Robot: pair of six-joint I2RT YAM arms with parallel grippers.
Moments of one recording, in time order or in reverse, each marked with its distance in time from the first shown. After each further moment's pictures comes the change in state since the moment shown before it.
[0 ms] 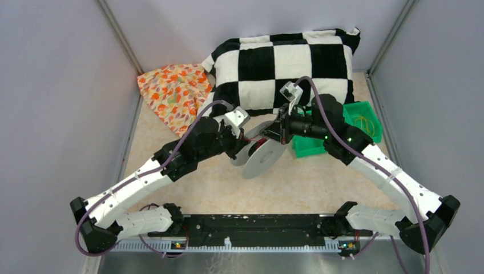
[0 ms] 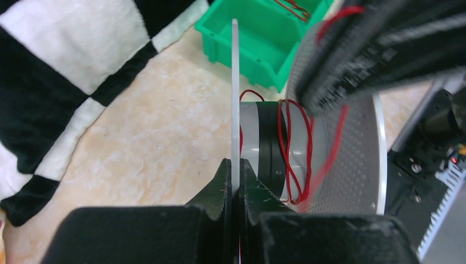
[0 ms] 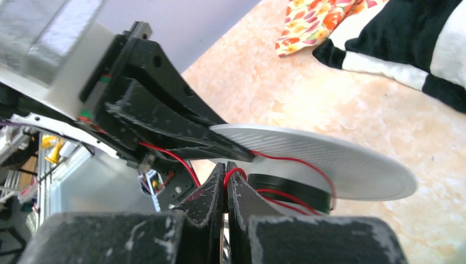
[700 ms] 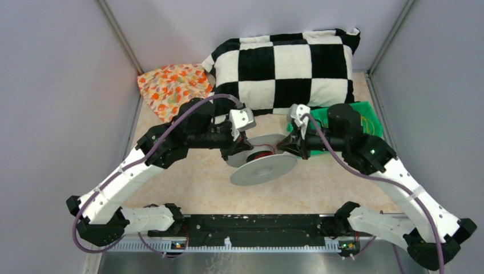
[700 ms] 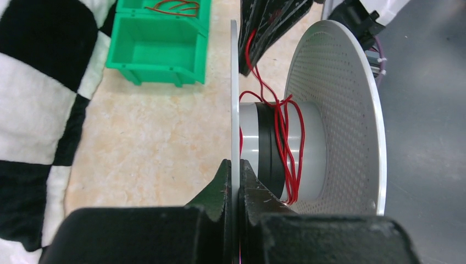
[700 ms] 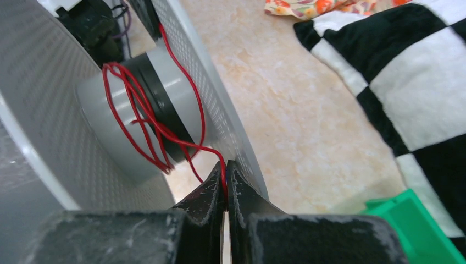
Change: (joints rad) left arm 0.001 0.106 0.430 -0.445 0.403 0.273; right arm -0.050 -0.190 -0.013 -0.345 -0.129 -0.640
